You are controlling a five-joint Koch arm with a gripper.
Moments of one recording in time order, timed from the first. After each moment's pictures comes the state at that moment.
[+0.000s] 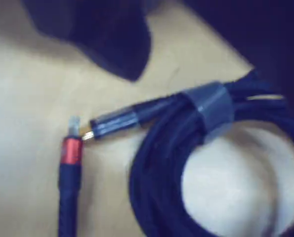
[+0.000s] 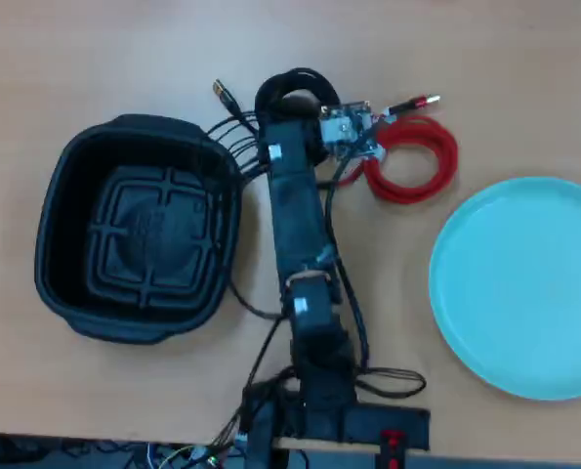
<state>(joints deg) 74.2 74.1 69.5 77.9 24.3</state>
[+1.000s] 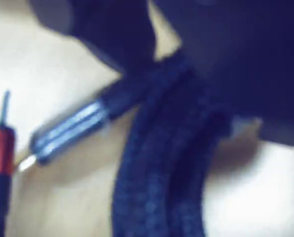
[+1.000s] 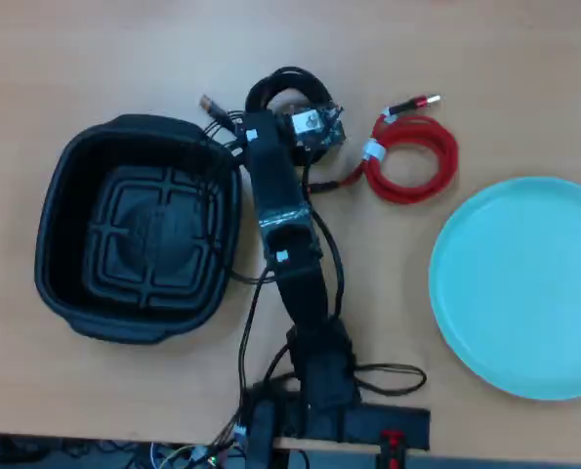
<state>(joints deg) 68.8 56.5 67.9 71.8 28.1</state>
